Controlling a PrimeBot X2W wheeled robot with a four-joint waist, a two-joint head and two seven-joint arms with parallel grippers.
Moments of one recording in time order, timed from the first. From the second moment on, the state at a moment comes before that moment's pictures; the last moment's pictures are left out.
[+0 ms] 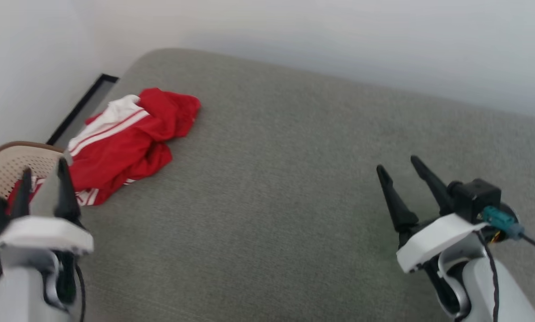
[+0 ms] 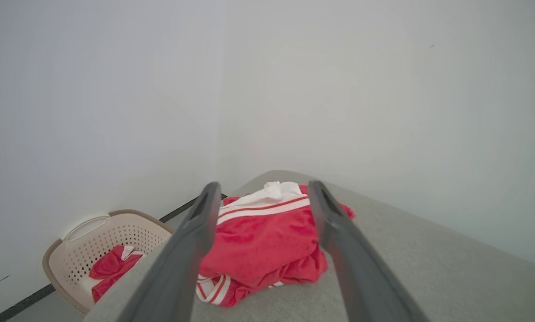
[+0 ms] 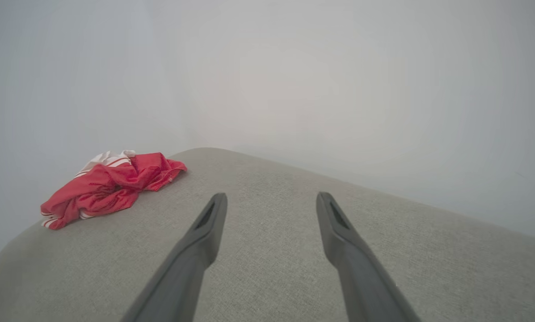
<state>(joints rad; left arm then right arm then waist) -0.25 0.21 0.17 0.36 -0.36 -0.08 -0.20 -0.21 -0.16 0.18 0.17 0.30 0.13 -0.05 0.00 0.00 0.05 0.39</state>
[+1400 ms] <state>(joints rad) -1.04 0.42 0.10 1.28 -0.41 -0.08 0.20 -0.33 -0.29 0.14 -0.19 0.24 0.13 0.18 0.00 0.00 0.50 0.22</state>
